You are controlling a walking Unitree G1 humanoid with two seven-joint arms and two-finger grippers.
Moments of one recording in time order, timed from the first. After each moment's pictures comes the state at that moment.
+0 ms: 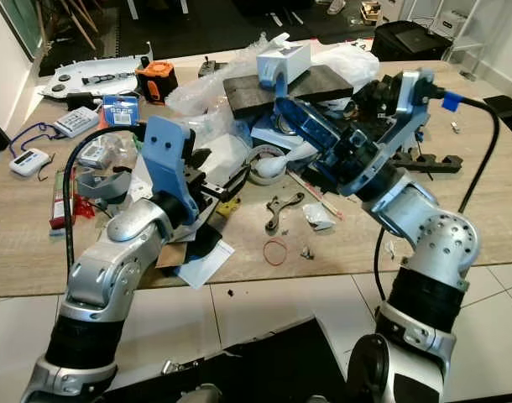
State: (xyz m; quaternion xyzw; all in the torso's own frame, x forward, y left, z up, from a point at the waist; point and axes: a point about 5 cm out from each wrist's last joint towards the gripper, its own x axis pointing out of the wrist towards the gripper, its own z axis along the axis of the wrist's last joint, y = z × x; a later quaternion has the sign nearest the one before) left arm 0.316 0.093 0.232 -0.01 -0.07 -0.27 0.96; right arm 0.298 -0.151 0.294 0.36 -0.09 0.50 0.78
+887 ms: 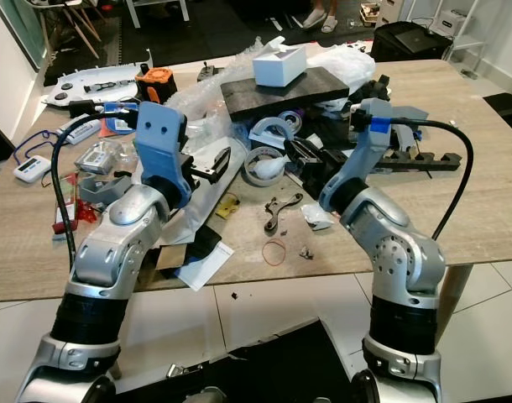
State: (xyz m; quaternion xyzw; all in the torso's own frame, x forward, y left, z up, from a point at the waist) left arm 0.341 0.112 0.238 0.03 -0.08 -0.15 0.98; right arm 0.322 -0.136 0.257 0.18 -0.04 0.28 0.94
